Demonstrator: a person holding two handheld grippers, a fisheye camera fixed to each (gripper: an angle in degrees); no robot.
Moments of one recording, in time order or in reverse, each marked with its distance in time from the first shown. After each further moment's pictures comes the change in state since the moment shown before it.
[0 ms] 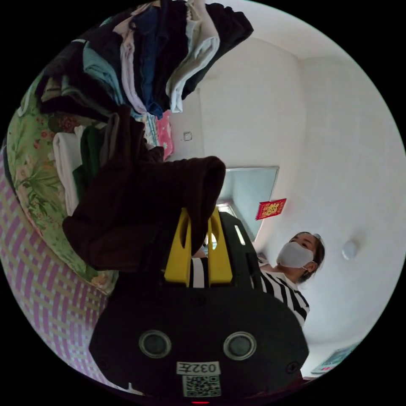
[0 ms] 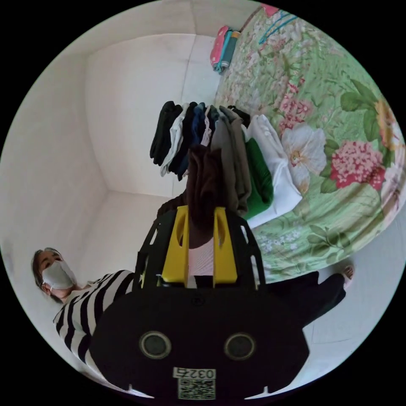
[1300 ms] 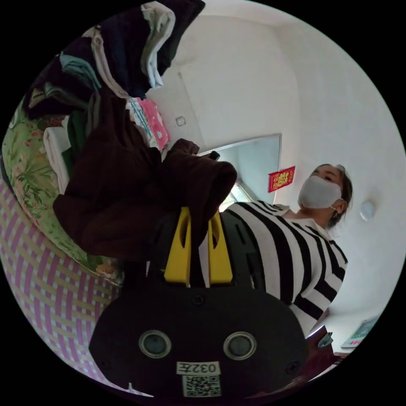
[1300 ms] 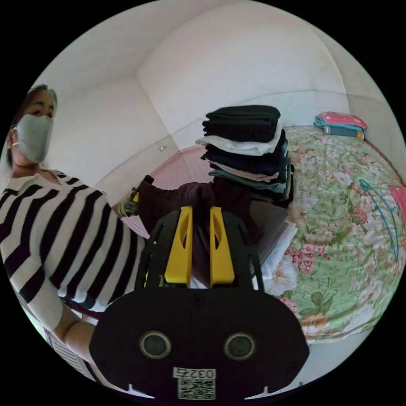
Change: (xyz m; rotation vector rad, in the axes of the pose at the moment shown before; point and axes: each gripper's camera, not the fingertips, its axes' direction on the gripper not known) left arm 0.054 0.007 -0.066 -0.106 -0.103 0.183; right arm -0.218 -0.033 0.027 -0.265 0.394 -0.862
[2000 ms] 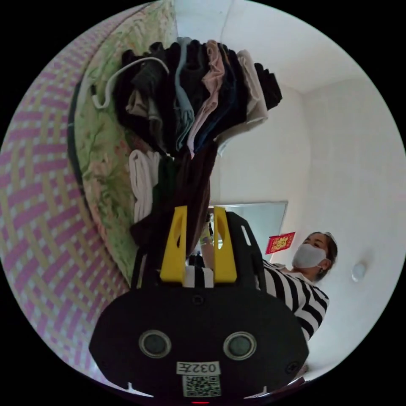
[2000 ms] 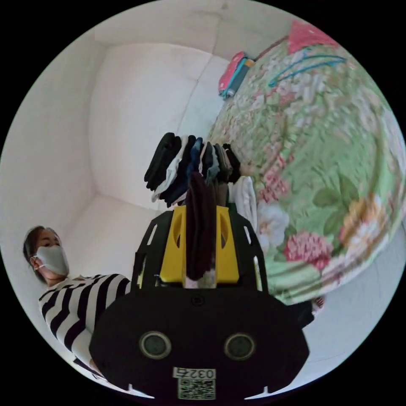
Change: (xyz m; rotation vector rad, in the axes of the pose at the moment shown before) left arm -0.067 -0.057 -0.188 0.370 -0.001 -0.268; right arm 0.153 0.055 -0.082 0.328 -0.182 0.762
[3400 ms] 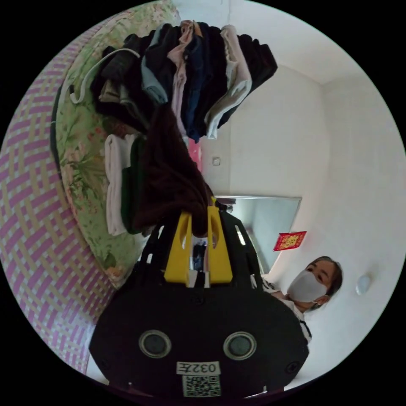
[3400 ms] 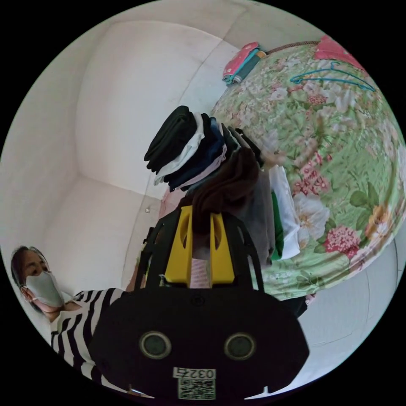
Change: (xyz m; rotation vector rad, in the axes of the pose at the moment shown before) left arm 0.104 0.049 0.012 -0.079 -0.129 -0.064; right arm -0.115 0.029 0.027 -0.094 0.143 -0.017
